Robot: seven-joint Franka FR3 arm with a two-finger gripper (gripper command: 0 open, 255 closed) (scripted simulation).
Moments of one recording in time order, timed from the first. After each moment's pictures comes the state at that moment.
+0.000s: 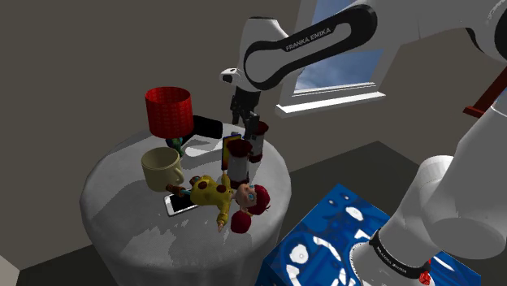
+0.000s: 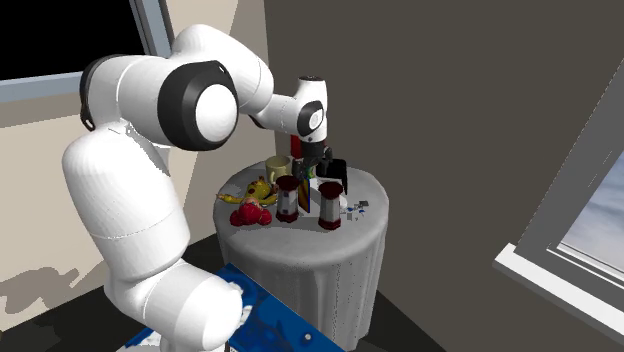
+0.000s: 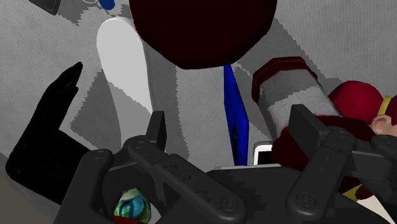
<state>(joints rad) 0.26 0.00 -0.06 -2.15 0.02 2.23 -1.12</state>
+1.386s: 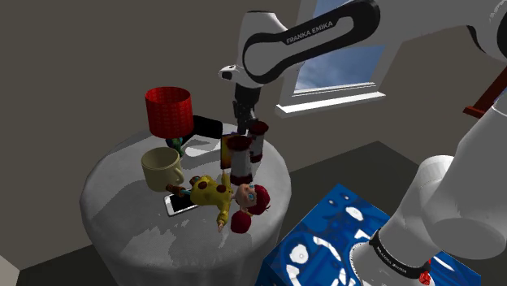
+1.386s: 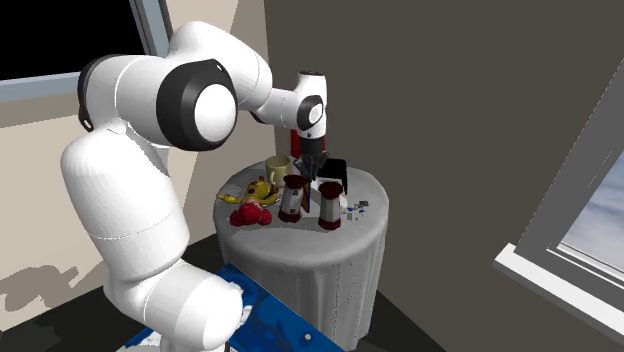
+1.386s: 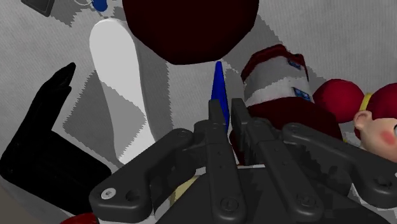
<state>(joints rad) 0.26 0.00 -0.06 -2.12 0.02 2.15 -1.12</state>
